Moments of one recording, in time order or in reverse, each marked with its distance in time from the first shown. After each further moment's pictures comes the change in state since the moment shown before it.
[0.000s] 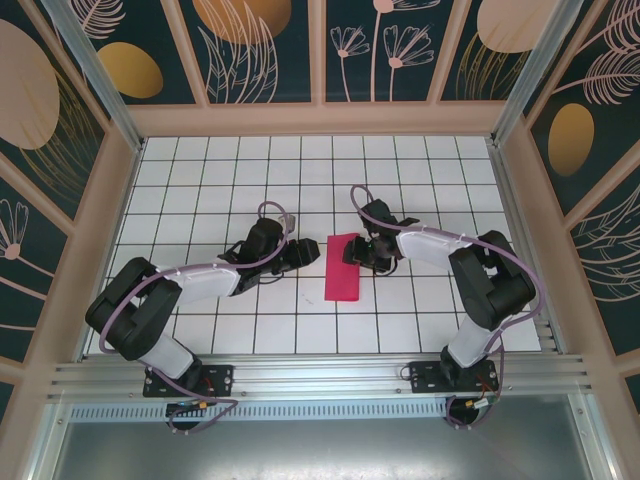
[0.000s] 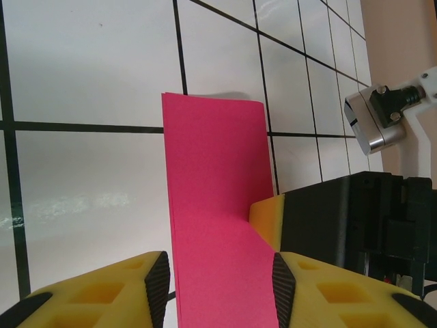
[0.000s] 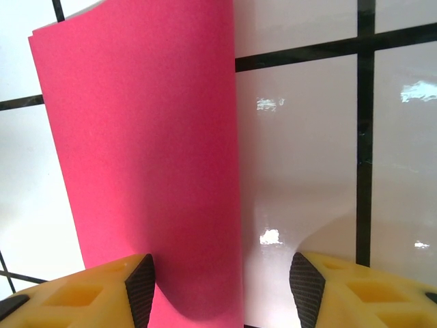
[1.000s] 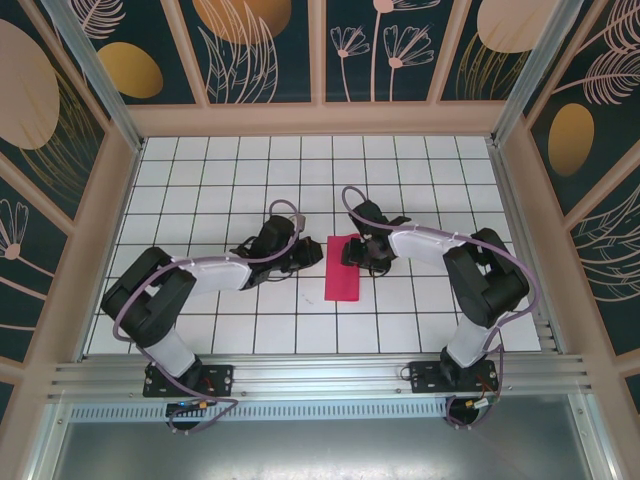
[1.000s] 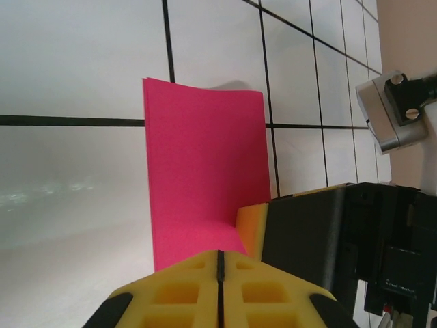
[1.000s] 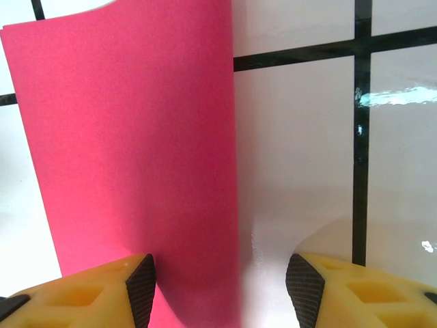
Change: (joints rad) left arm -0.039 0.107 0.095 -0.033 0.007 -0.022; right arm 0.048 0.032 0.045 -0.057 0.101 0.008
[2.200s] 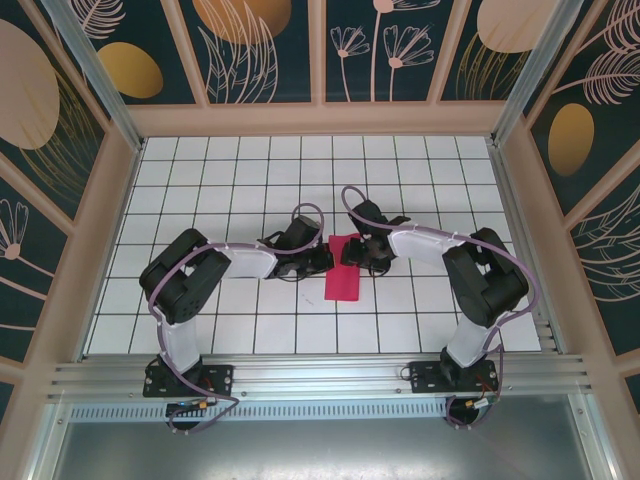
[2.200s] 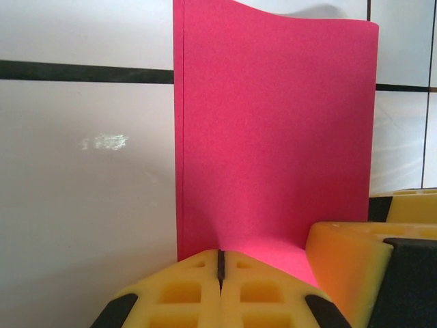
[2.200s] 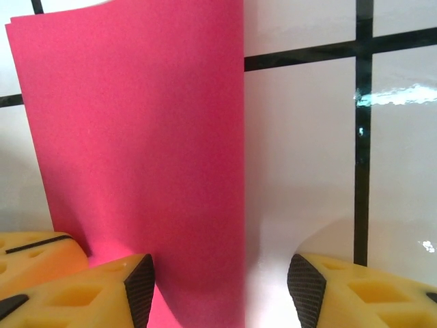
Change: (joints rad) left arm -0.055 0.220 0.191 -0.192 -0.029 0.031; right arm 0.000 0.003 0.009 -0.007 -0.002 0.003
